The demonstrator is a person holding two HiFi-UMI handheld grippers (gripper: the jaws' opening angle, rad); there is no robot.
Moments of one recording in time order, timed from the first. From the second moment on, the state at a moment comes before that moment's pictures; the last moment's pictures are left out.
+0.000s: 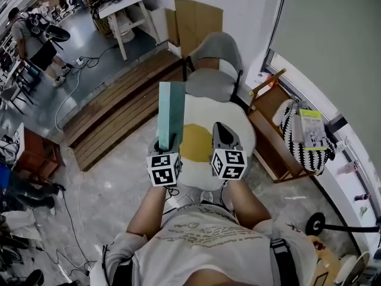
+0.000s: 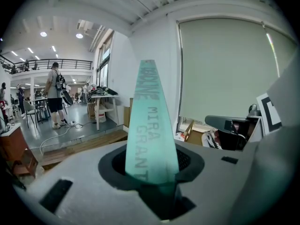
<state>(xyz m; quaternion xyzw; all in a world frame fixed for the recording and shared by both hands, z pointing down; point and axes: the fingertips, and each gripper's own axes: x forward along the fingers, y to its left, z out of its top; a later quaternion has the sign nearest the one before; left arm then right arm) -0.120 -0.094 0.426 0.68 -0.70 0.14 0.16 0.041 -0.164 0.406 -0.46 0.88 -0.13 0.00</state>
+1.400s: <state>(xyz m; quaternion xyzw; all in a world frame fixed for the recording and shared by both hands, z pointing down) -0.189 -0.233 0.488 0.74 -0.60 0.14 0.25 -0.021 -0.266 0.447 -0.53 0.83 -0.15 -0.06</state>
